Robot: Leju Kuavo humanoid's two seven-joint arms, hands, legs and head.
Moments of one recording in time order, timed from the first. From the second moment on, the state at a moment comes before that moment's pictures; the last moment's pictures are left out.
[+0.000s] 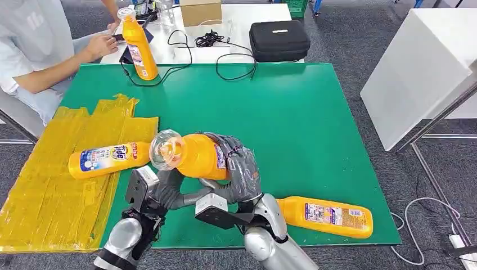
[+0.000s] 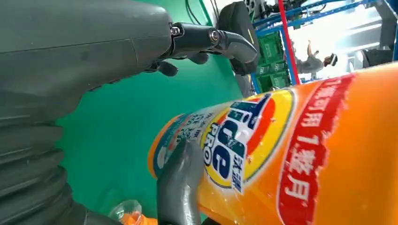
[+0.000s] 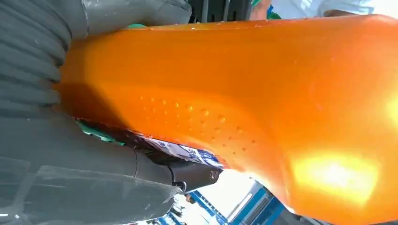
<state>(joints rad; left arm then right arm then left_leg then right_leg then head) -0.15 -0.04 -0.46 -1.45 -0.01 -0.06 -0.33 -0.26 0.14 0.71 -1.34 0.65 -0.51 -0.25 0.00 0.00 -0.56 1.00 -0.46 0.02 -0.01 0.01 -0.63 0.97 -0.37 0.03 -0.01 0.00</state>
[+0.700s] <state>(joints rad) -0.14 -0.04 -0.46 -1.43 0.01 -0.08 -0.31 -0.25 0.15 0.69 -1.34 0.67 -0.51 -0.25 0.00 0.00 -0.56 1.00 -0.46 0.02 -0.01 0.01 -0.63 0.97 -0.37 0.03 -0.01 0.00</state>
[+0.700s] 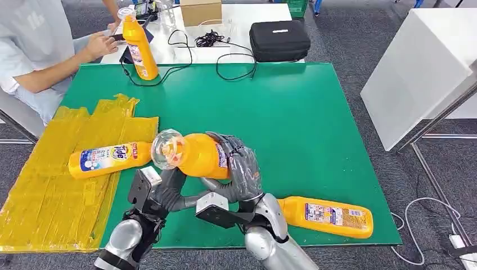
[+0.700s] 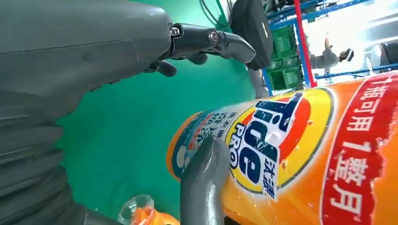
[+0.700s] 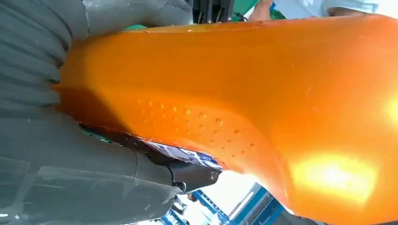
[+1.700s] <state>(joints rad) -0.12 -0.04 -0.41 -1.50 0.13 -0.07 -0.31 -0.27 0.18 0.69 -1.21 0.68 -0.48 -0.23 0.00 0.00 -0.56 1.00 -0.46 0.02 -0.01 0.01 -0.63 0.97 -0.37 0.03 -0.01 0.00</state>
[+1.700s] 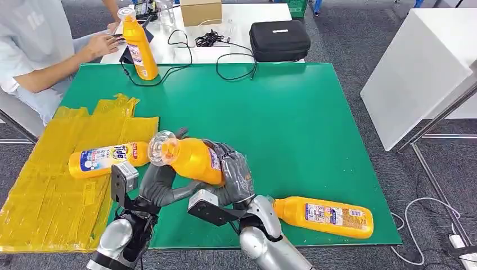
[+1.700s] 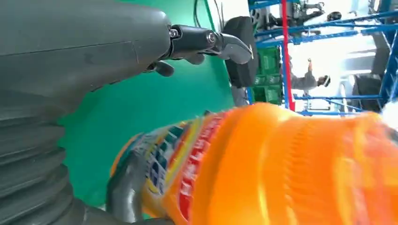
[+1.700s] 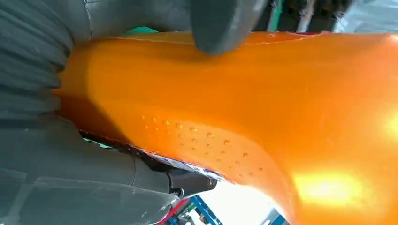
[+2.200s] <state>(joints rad) -0.12 -0.04 -0.43 -1.52 0.13 -0.08 -0.31 -0.27 0.18 0.69 -1.19 0.68 -0.48 -0.23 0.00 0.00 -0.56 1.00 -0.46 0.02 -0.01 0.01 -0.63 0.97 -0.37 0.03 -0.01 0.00</state>
